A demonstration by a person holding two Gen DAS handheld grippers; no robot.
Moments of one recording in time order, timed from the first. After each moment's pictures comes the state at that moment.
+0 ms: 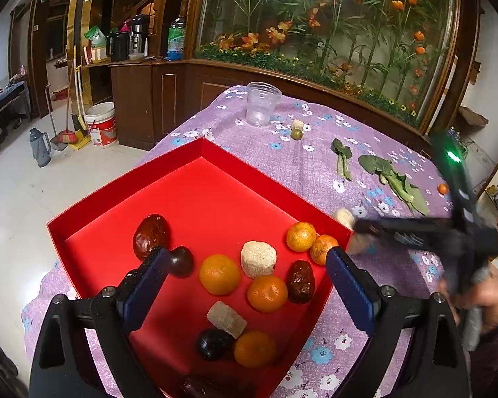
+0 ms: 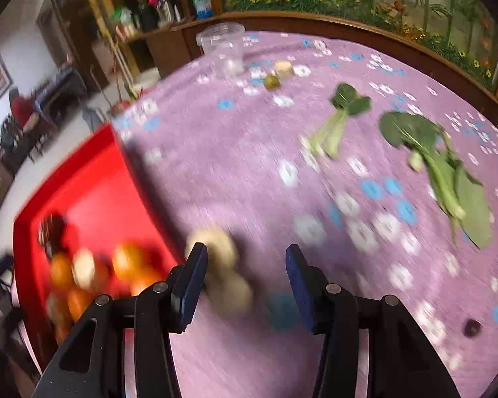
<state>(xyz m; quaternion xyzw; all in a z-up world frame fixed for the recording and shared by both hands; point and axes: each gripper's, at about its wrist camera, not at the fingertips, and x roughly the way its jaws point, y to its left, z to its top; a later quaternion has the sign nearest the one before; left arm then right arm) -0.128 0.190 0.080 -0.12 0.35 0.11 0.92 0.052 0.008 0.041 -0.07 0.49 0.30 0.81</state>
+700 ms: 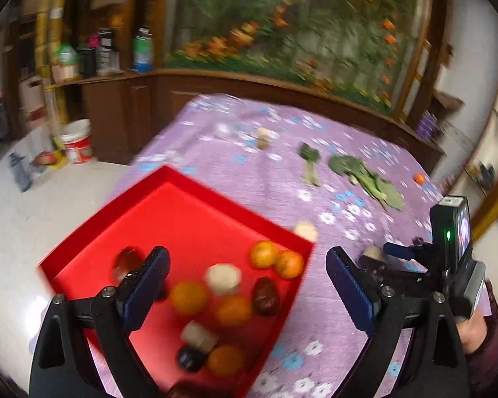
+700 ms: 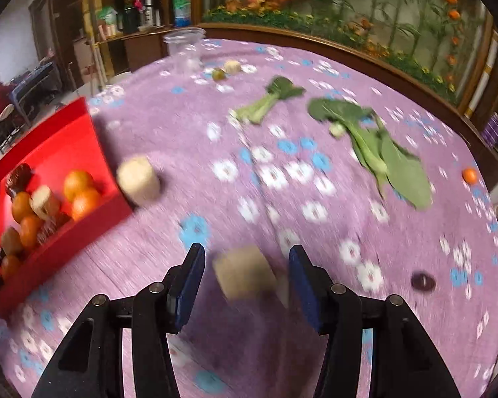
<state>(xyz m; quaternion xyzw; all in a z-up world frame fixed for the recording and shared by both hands) -0.094 0.167 0.108 -0.09 0.37 0.03 0.92 0.016 -0.048 0.024 -0.11 0.44 0.23 0.86</state>
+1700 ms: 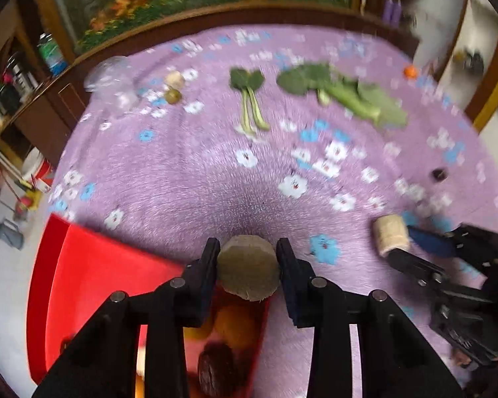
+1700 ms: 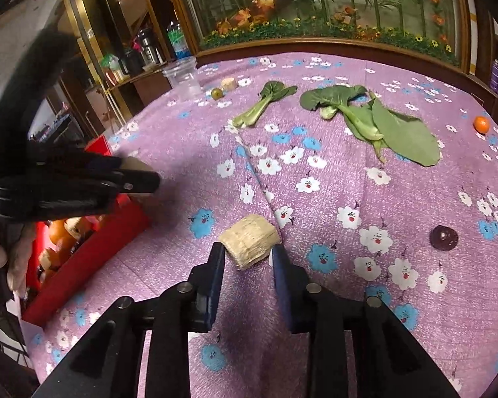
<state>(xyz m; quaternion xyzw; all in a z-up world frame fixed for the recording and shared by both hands) 0.024 0.093 0.065 0.05 0.50 -0.04 0.86 0.007 -0.088 0.030 0.02 0.42 0.28 0.86</state>
